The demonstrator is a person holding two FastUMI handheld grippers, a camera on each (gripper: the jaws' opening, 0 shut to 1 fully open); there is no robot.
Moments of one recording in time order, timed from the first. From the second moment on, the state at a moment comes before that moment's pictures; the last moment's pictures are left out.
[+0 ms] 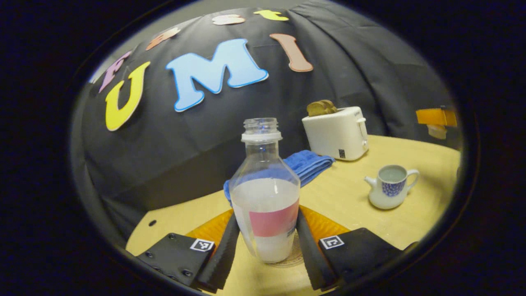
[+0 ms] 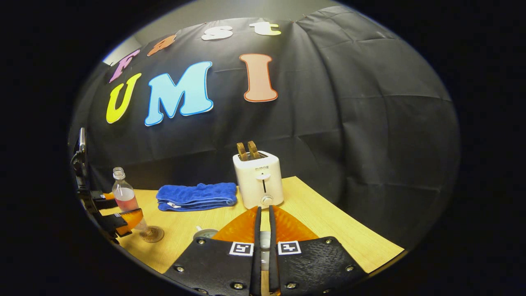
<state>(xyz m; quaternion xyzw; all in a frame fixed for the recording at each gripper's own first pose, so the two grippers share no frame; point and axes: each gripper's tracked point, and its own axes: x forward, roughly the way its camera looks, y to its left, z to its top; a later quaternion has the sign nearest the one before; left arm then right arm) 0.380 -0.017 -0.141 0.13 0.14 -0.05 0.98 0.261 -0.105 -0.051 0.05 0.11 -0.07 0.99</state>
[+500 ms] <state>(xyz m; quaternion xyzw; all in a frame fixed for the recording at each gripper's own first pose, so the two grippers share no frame) 0.387 -0.031 -0.140 0.03 0.12 -0.03 0.99 0.262 -0.100 -0.054 0.04 0.12 -0.06 0.99</state>
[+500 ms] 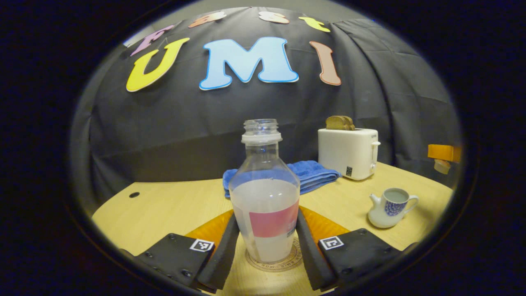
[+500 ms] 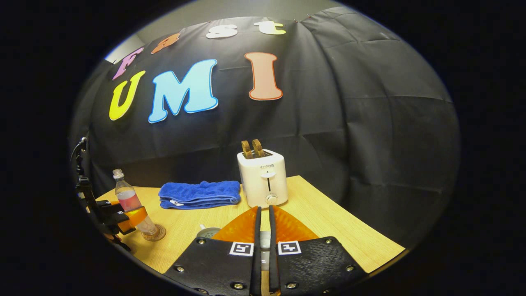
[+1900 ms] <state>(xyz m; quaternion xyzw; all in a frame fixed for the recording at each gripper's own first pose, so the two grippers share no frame) 0.370 -0.038 -0.129 0.00 0.10 -0.02 0.99 0.280 -0.050 -0.058 0.05 0.10 0.03 0.99</state>
